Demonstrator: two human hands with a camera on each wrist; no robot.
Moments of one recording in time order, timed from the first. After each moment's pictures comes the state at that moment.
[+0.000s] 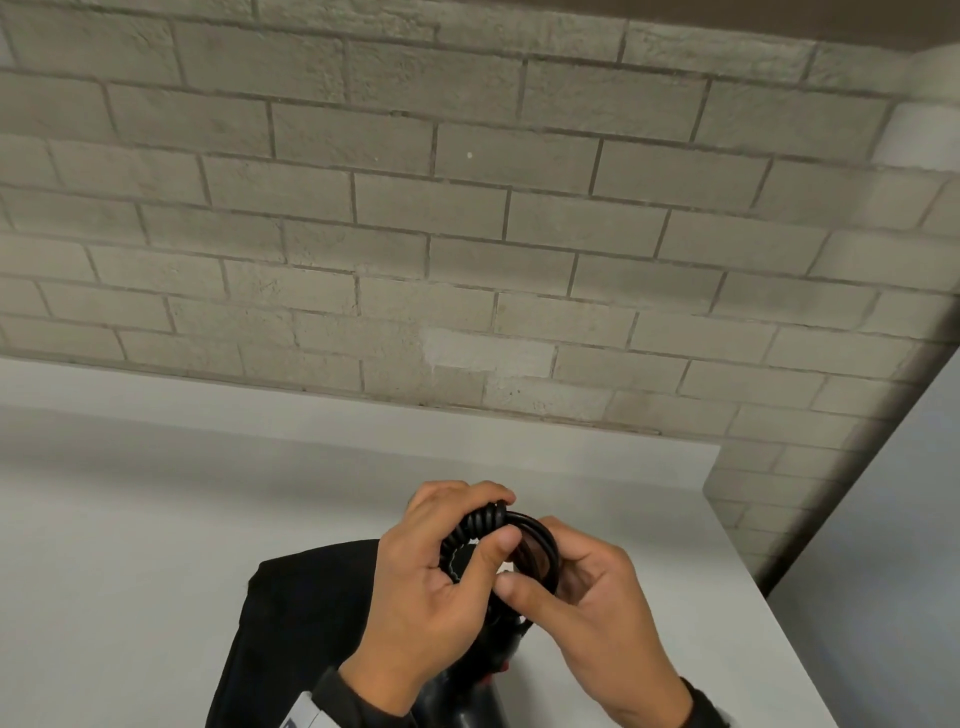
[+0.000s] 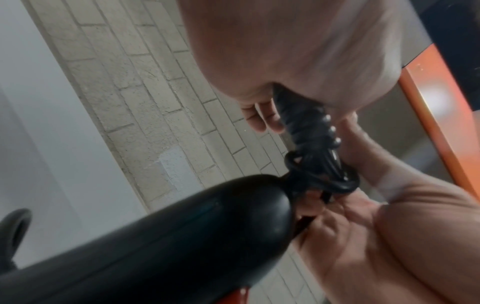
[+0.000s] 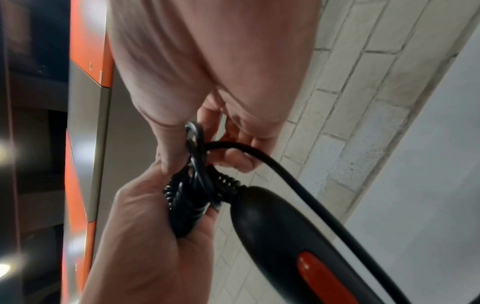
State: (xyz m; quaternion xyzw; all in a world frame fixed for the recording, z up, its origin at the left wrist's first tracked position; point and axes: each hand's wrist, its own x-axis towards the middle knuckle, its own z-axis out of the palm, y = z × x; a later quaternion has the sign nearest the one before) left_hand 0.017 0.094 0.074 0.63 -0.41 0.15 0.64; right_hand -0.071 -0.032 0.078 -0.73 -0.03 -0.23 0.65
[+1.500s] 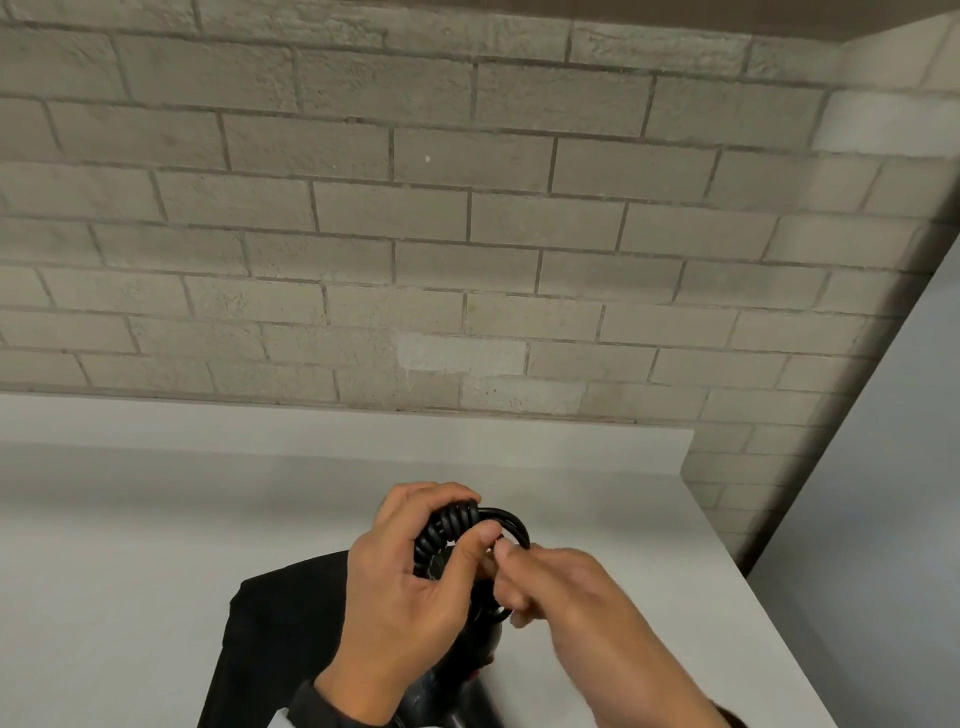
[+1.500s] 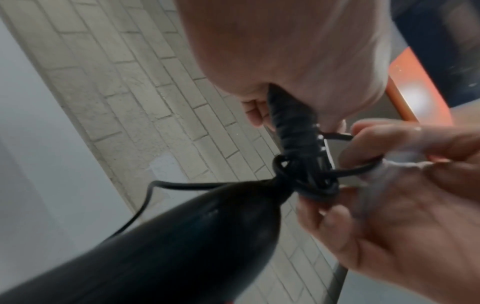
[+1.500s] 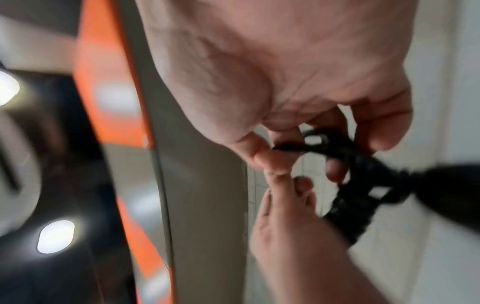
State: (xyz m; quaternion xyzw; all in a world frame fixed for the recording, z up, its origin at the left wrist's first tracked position) left_hand 0.011 0.094 0.079 0.66 -0.38 0.17 0.63; right_hand -0.097 -0.010 0.122 -0.75 0.13 -0.11 0.64
